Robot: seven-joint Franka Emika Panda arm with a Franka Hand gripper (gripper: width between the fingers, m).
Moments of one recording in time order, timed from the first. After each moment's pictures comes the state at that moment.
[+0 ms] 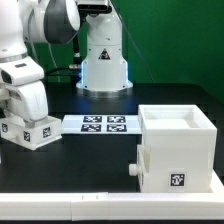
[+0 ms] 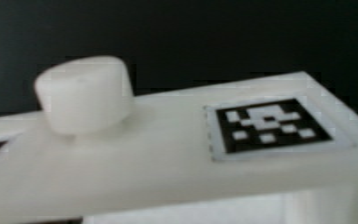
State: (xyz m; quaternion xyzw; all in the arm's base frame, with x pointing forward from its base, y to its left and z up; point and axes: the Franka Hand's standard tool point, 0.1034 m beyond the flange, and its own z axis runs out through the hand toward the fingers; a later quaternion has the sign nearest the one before) arm 0.384 -0.198 0.011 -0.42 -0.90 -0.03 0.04
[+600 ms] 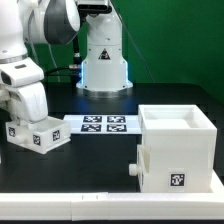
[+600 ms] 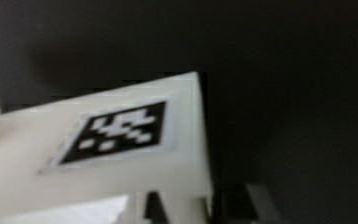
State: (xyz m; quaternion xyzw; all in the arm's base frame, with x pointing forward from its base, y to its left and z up) arm 0.384 -0.199 0.011 -0.42 -0.90 -0.03 0.04
